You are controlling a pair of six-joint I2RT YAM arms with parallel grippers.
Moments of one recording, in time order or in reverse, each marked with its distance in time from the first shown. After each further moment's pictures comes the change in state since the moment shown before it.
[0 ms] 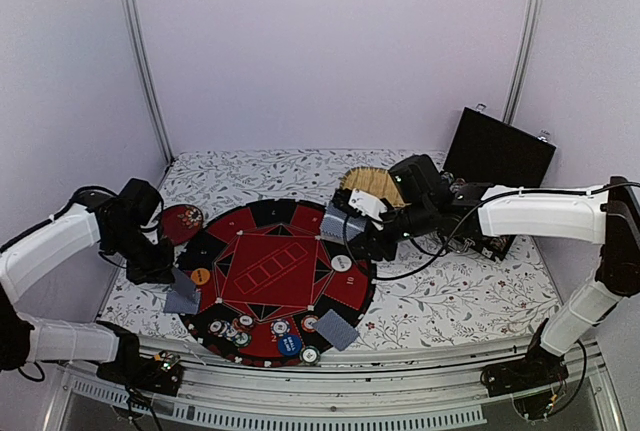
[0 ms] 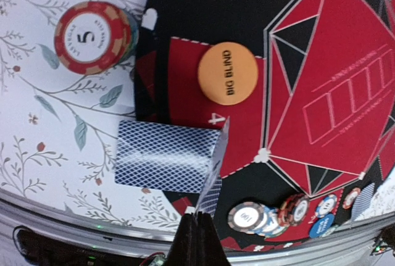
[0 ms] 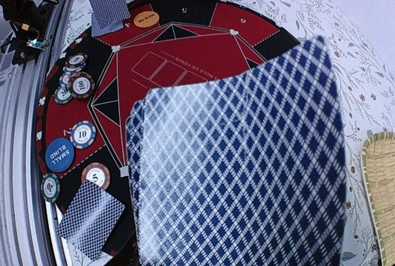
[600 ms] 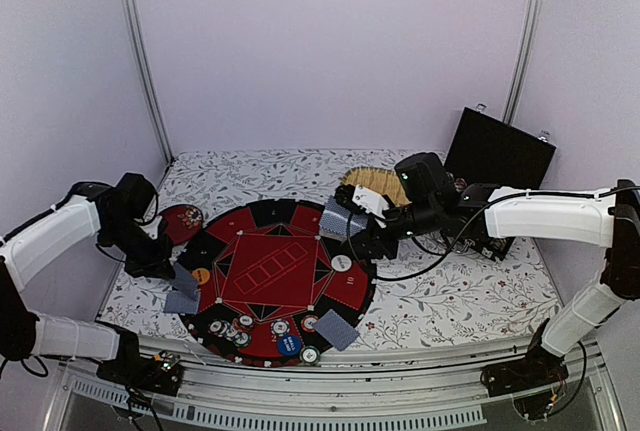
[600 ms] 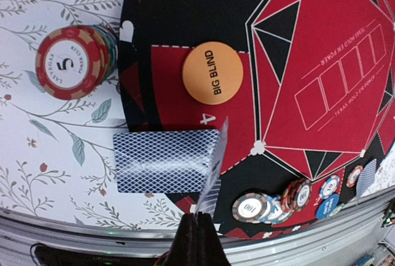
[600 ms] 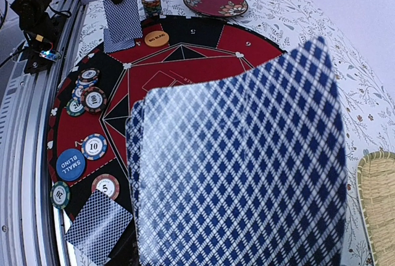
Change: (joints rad) left arm 0.092 0.071 0.046 -0.028 0.085 0.210; right arm 0.000 -0.044 -0.026 0.056 -0.047 -0.008
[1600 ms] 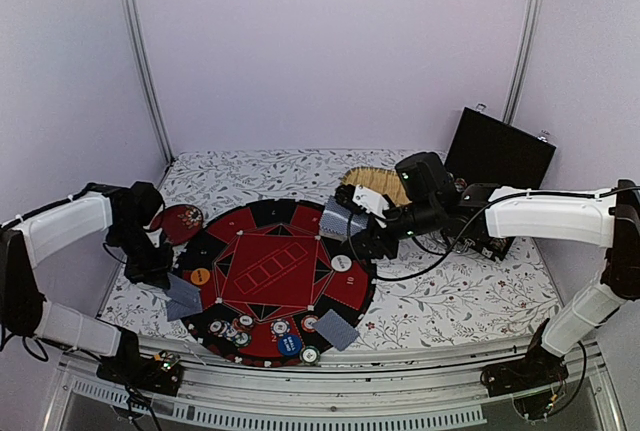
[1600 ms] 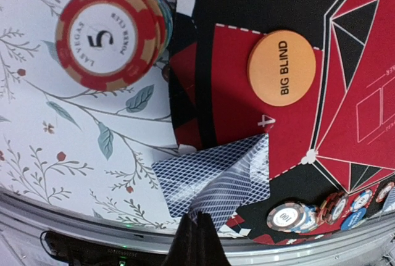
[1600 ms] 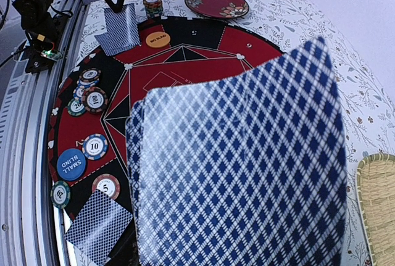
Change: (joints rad) left arm 0.024 0.133 -0.015 -0.015 -0.082 -0.021; right arm -0.002 -0.002 0.000 -0.001 -0.006 -0.008
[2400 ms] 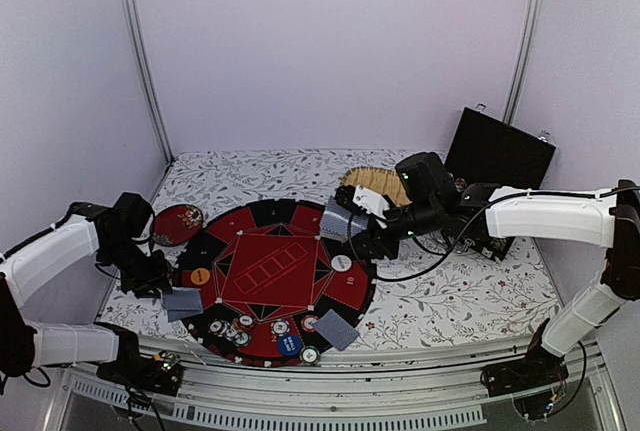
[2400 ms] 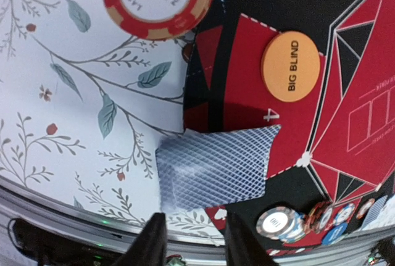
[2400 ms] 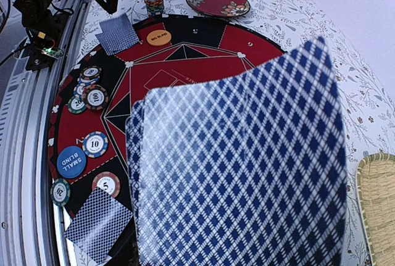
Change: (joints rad) left arm 0.001 -0.209 -0.130 0.043 0.005 -0.176; right arm 0.000 -0.002 0.000 -0.008 -0.001 -0.008
